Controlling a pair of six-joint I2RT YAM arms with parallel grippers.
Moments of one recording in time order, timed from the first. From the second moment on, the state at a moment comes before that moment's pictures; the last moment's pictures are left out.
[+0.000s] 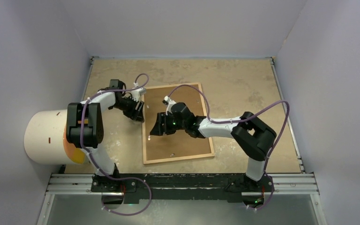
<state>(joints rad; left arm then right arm) 0.00 1.81 1.11 -0.62 0.61 0.52 0.93 1.82 1.01 0.26 -0.31 0.78</state>
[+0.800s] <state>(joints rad) -0.01 1.85 1.12 -0.65 0.70 0.52 0.96 2.03 1.09 0.36 -0.36 0.81</state>
